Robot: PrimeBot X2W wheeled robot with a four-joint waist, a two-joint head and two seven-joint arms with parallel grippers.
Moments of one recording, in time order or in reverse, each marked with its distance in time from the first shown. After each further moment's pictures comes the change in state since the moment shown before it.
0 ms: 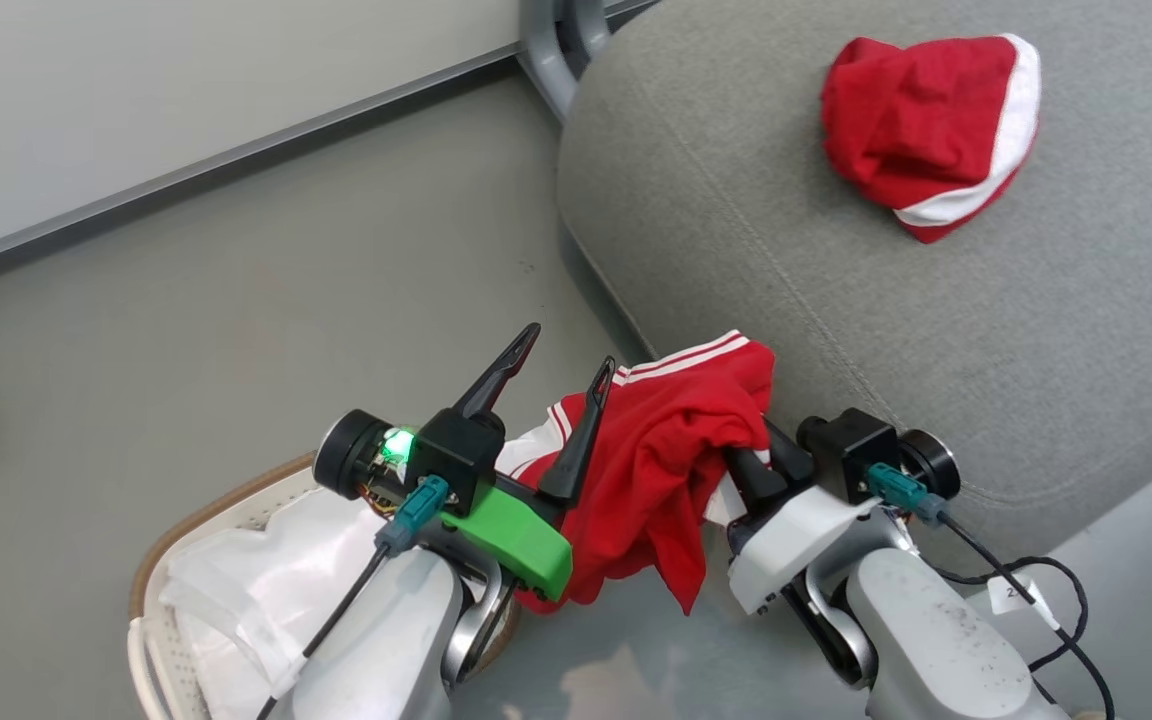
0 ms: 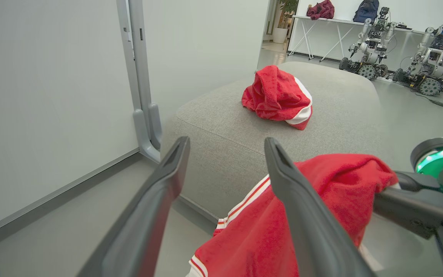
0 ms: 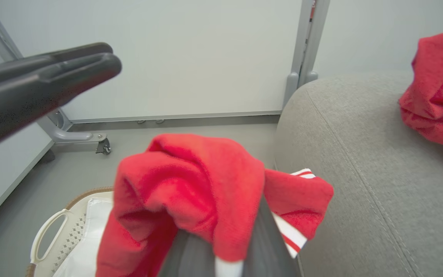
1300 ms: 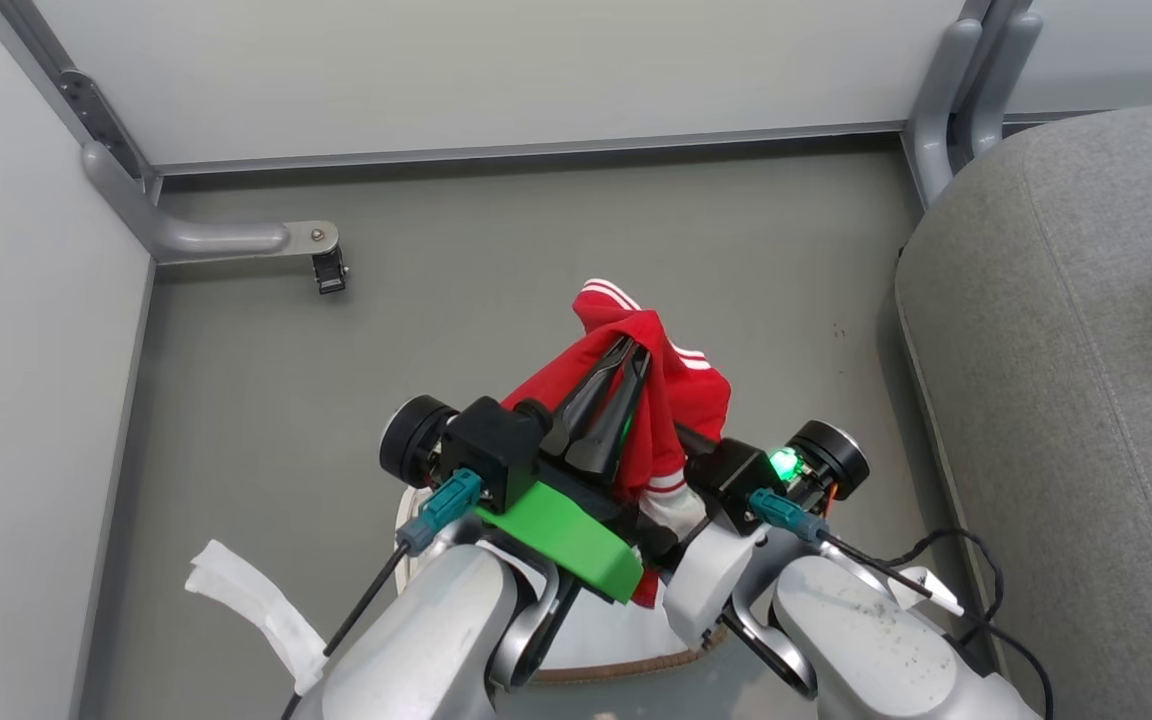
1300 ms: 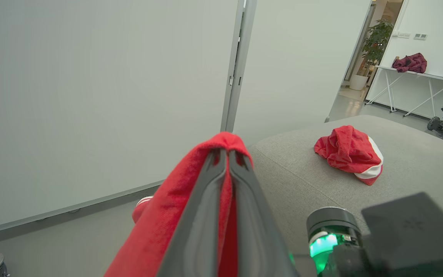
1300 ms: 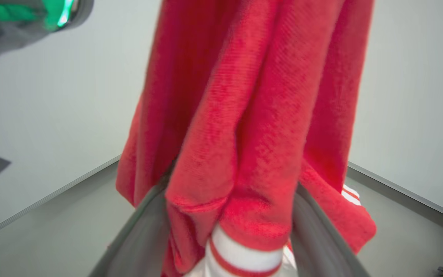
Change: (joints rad) left arm -0.030 0.002 -0.139 -0.129 -0.201 0.054 0.000; right arm -0.096 0.002 0.237 0.089 -0.053 0.000 0.000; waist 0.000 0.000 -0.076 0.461
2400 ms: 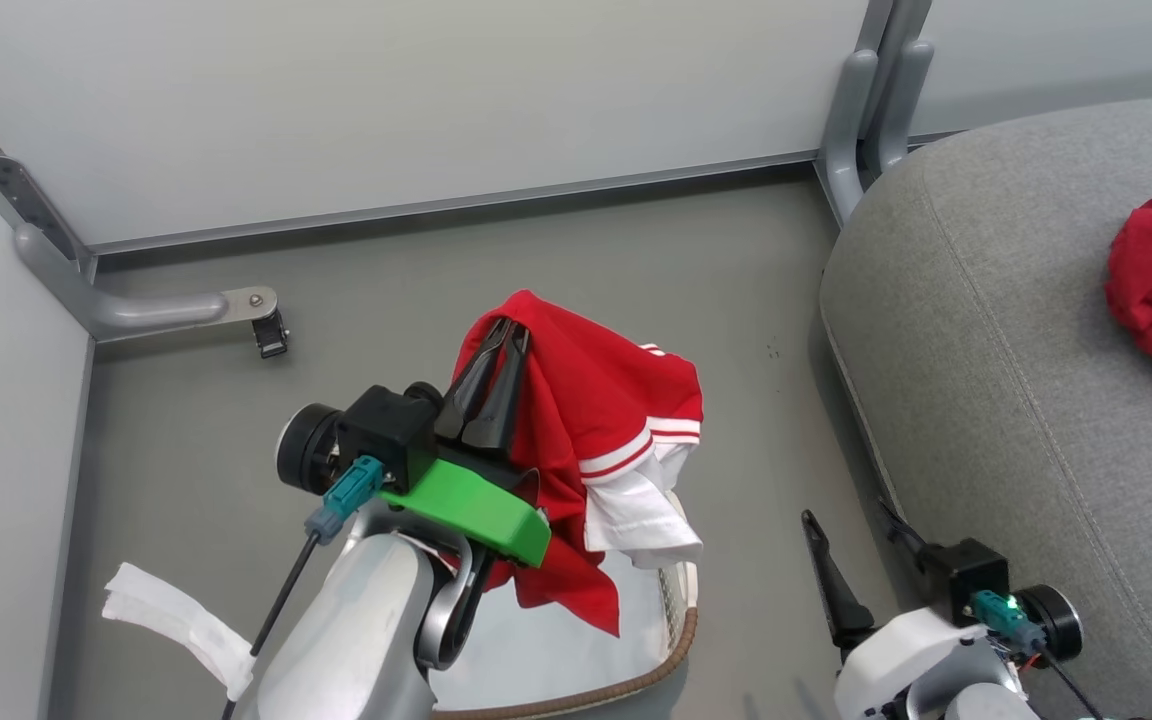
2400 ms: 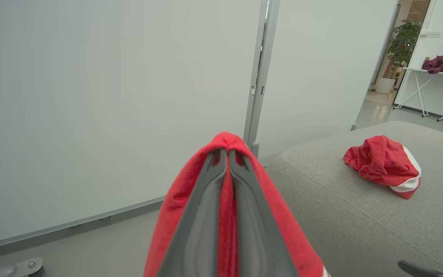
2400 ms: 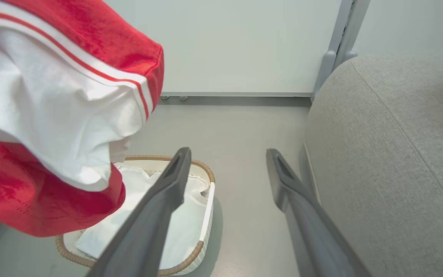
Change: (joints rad) left arm 0.047 0.000 0.210 0.049 0.093 -0.017 0.000; right arm 0.380 -0.001 -0.509 -0.114 -0.067 0.000 0.000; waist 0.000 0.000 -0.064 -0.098
